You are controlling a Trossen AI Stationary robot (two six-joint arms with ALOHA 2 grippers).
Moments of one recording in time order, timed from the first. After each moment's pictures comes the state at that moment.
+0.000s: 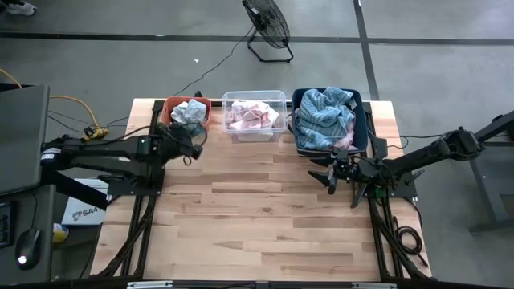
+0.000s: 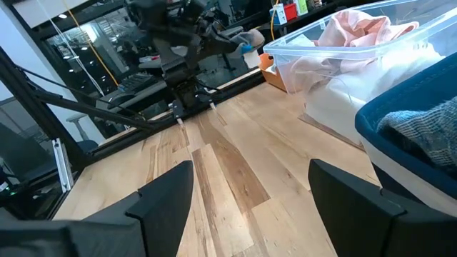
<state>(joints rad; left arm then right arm) 0.09 0.80 0.59 -0.70 -0.85 -0.59 0.20 0.79 0.00 0.71 0.42 0.44</state>
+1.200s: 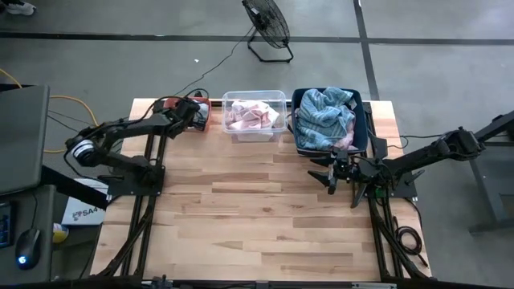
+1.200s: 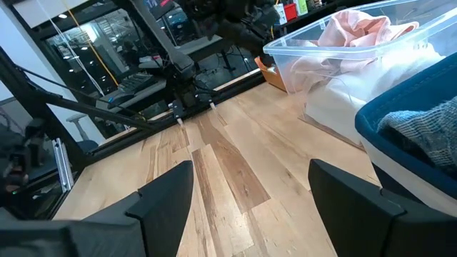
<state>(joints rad) 0.81 1.27 0.59 -0.21 -0.56 -0.34 0.20 0.79 0.00 0.71 0.42 0.44</state>
